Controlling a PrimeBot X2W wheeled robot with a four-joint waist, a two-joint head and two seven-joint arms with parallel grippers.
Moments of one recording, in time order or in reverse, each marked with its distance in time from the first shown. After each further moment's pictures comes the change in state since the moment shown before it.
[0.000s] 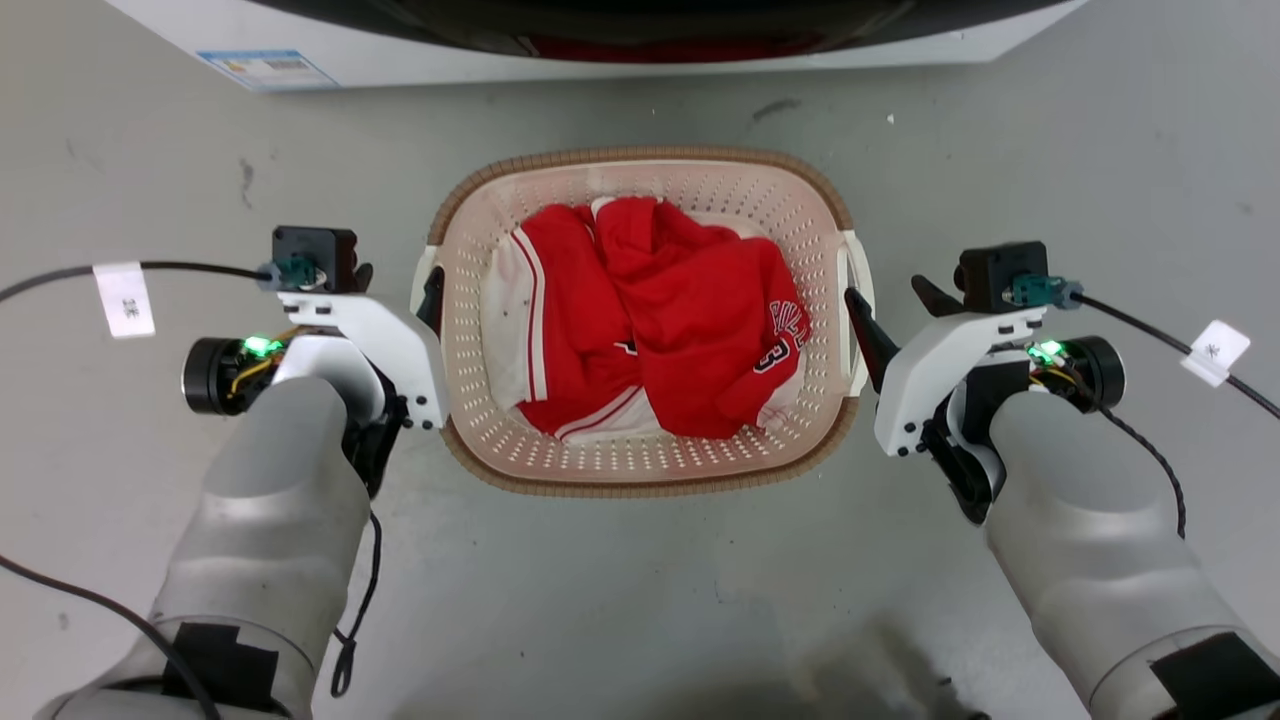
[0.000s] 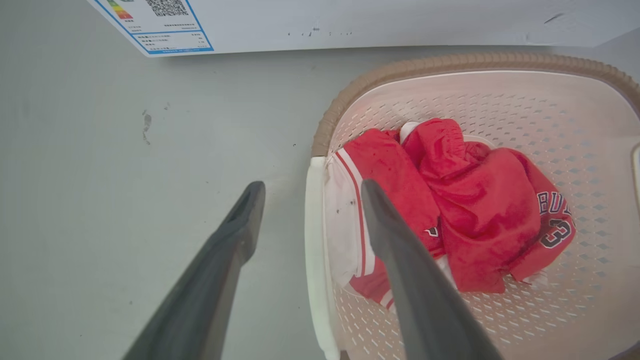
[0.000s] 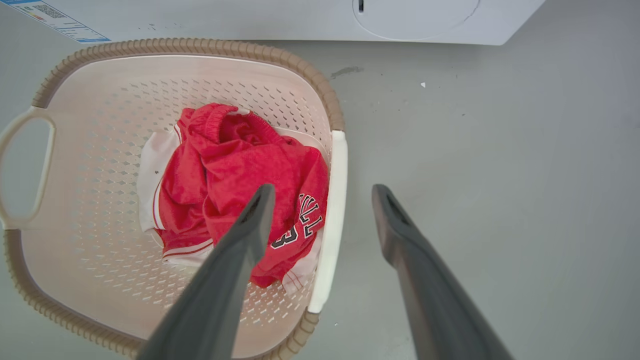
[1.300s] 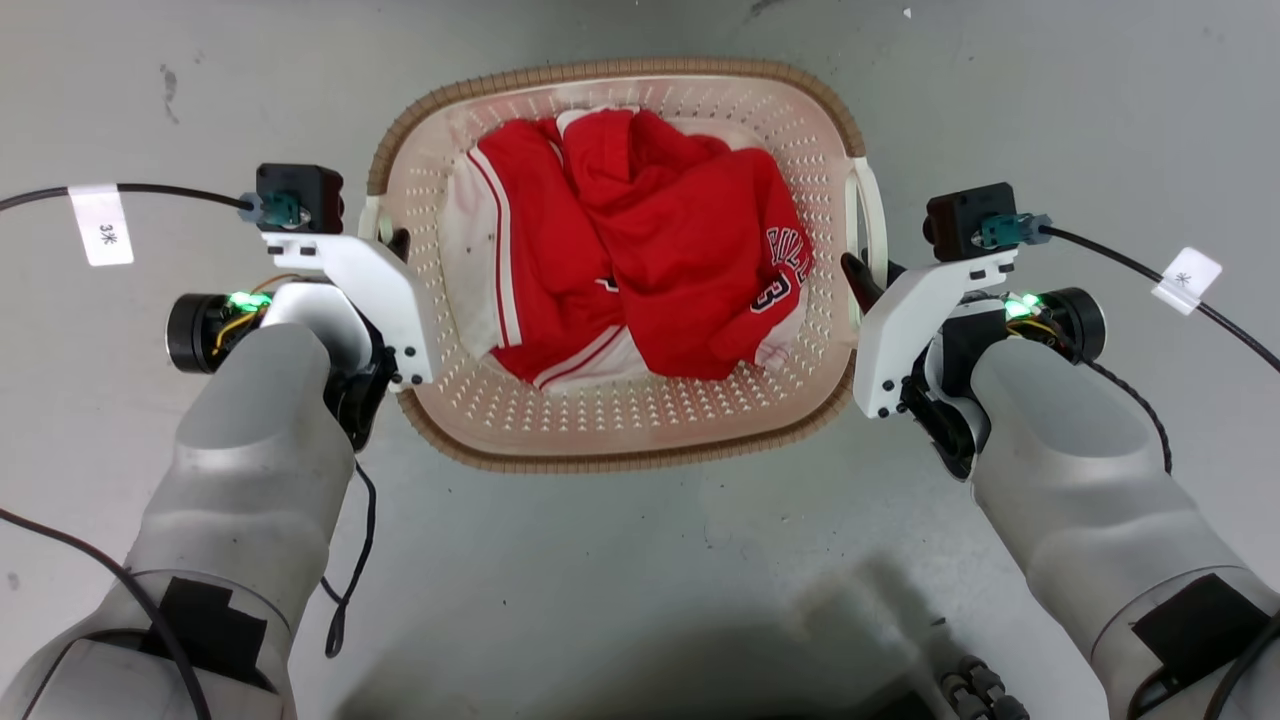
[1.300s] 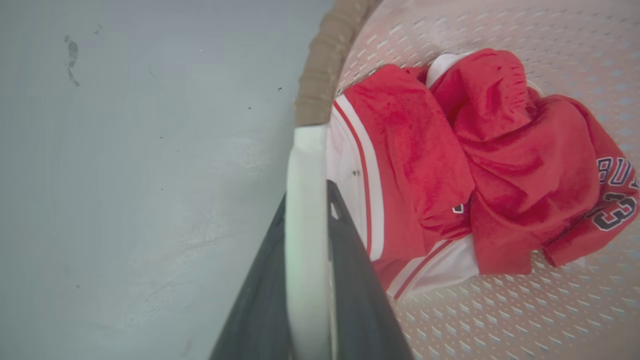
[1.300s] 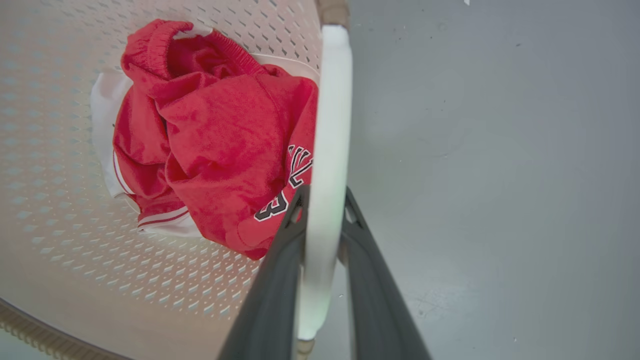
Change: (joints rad) left arm -0.105 0.040 -0.227 0.022 -0.244 -0.001 0.095; right arm -0.139 -0.002 0.296 0.078 0.266 0.000 0.061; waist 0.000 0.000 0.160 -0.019
